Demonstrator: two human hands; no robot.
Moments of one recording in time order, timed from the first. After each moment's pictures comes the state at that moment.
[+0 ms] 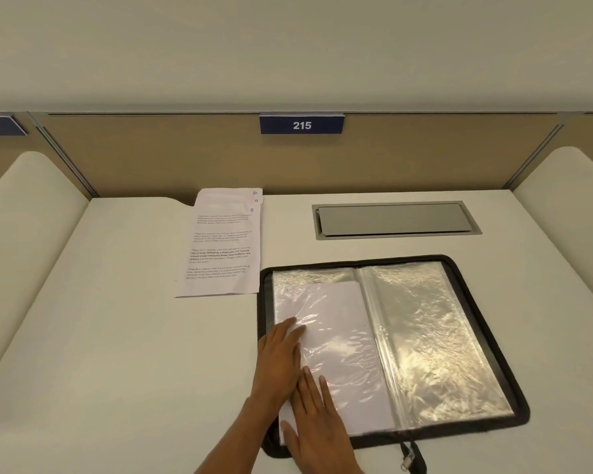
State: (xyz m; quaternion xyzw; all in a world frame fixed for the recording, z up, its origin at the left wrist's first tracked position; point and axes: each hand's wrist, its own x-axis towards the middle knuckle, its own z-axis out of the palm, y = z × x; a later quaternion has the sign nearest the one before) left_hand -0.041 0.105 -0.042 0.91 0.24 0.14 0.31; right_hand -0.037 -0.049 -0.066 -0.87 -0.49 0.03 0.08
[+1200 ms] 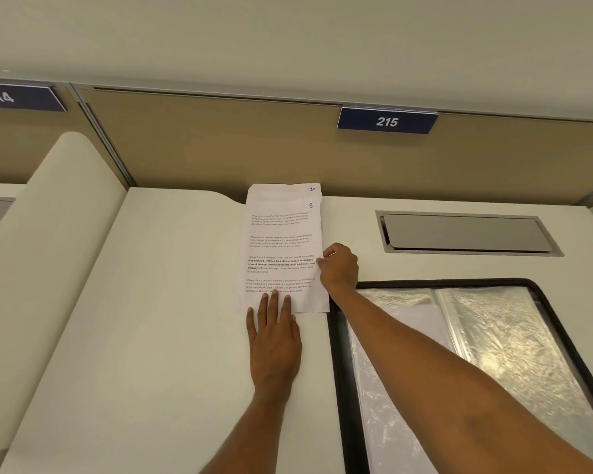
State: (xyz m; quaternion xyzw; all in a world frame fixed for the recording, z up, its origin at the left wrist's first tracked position) left_hand -0.059 0.270 -0.062 0.90 0.38 0.12 0.15; right_hand 0.136 0.268 0.009 -0.92 -0.11 0.13 0.36
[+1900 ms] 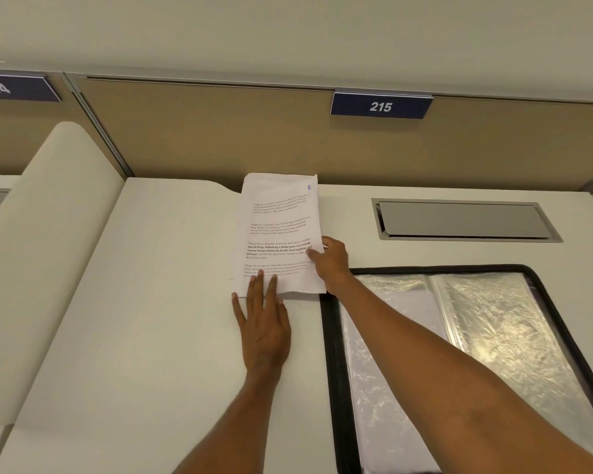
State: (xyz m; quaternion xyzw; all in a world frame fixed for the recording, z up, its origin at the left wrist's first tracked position) left_hand -0.065 0.267 -0.046 0.88 0.40 0.22 0.17; right_hand 0.132 0.253 0.001 -0.79 -0.11 0.26 0.54
